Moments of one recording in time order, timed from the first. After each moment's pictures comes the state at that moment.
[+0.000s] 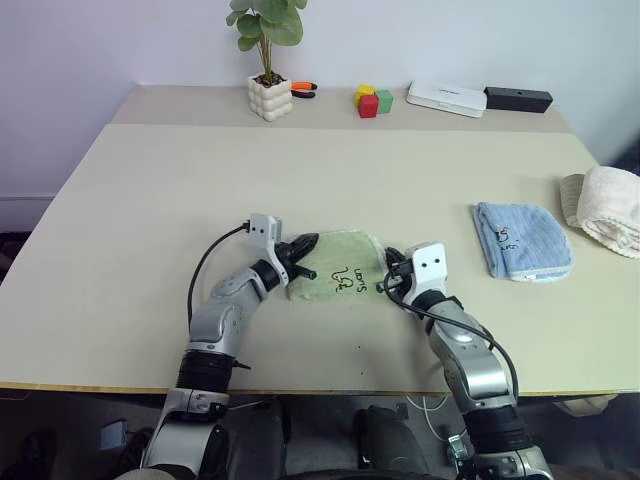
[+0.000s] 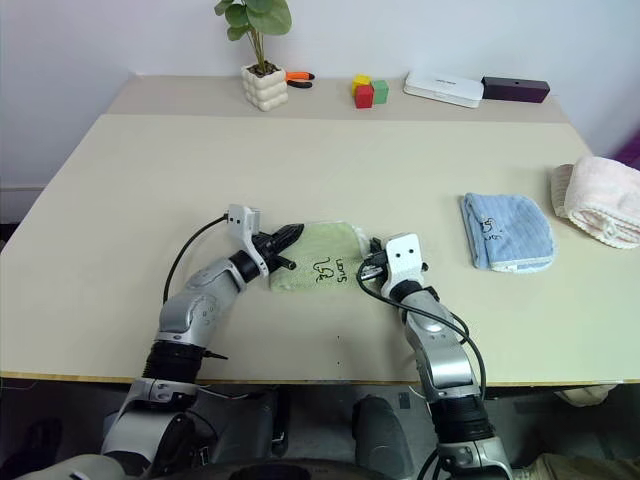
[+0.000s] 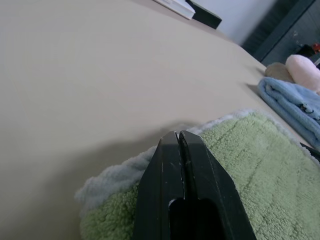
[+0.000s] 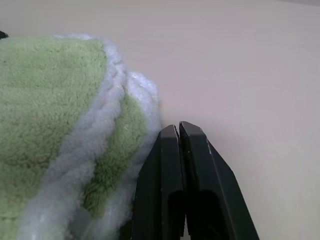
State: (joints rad) left arm -0.41 0.10 0.03 0.17 -0.45 0.43 -0.53; right arm -0.13 -0.19 0.06 -0.05 0.09 0.21 0.22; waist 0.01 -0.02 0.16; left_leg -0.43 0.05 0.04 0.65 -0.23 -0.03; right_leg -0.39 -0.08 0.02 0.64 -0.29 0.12
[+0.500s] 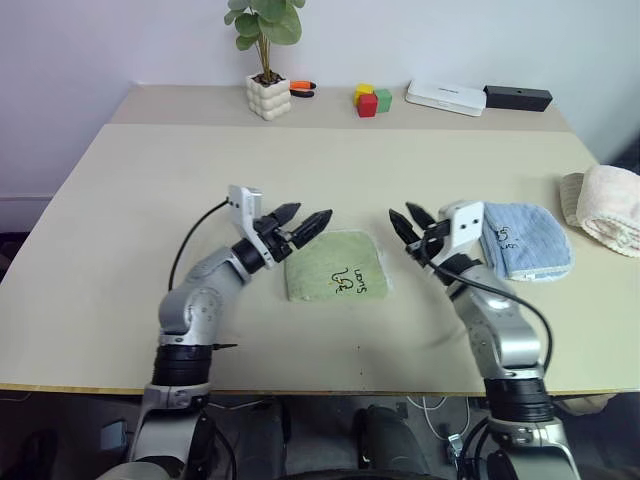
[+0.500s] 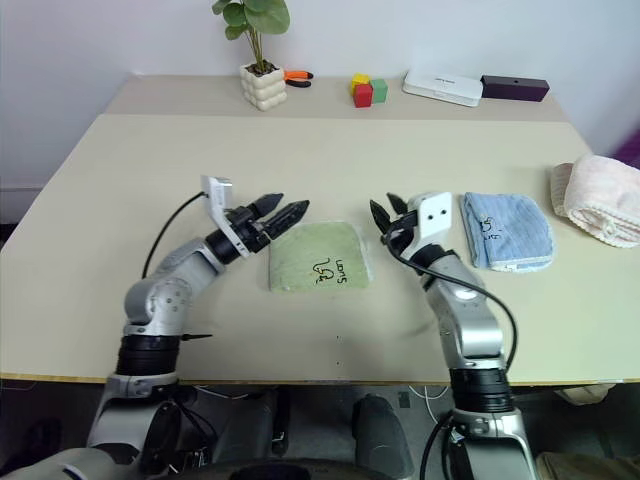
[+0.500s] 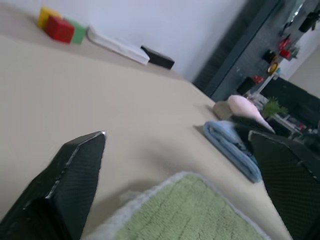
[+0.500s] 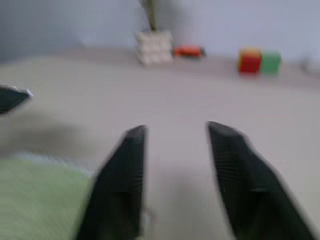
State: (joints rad) left arm -0.45 0.22 0.12 -0.03 -0.65 0.58 -0.61; right arm -0.28 -0.31 -0.10 -0.16 0.36 0.24 0.49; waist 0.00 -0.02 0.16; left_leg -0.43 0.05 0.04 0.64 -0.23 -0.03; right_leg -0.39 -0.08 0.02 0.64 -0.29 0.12
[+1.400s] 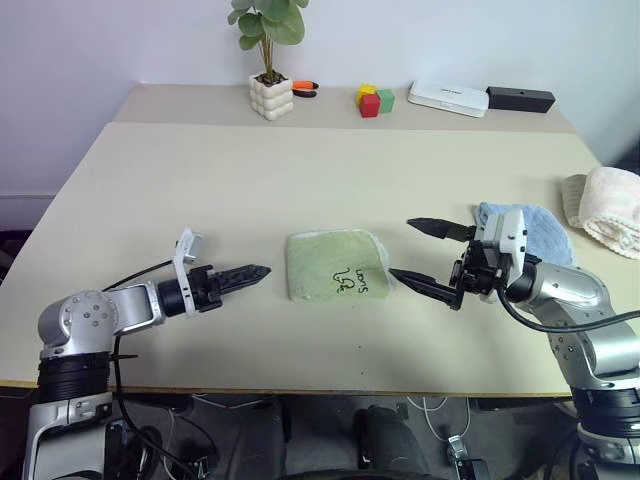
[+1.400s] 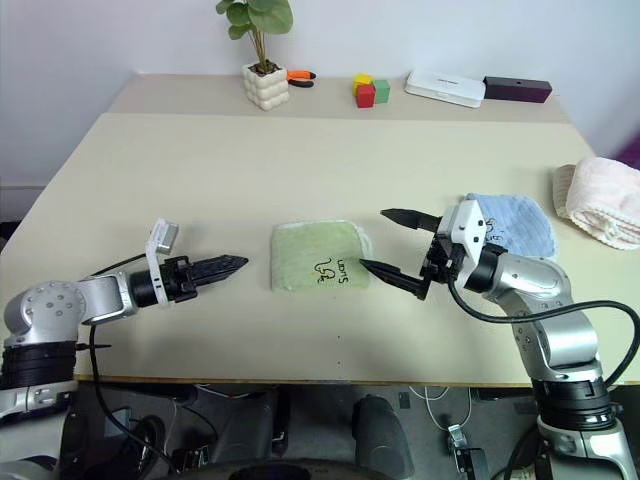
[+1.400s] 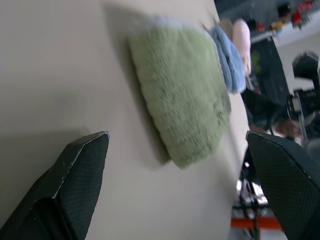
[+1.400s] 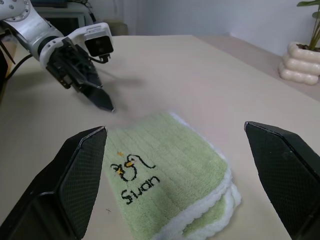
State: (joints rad) left arm -0.35 0.55 0.24 0.07 -1.01 1.30 -0.70; right arm -0.19 -0.65 -0.12 -0.27 0.53 0.25 1.01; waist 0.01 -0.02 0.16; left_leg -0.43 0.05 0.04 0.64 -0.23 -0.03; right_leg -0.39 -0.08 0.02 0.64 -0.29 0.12
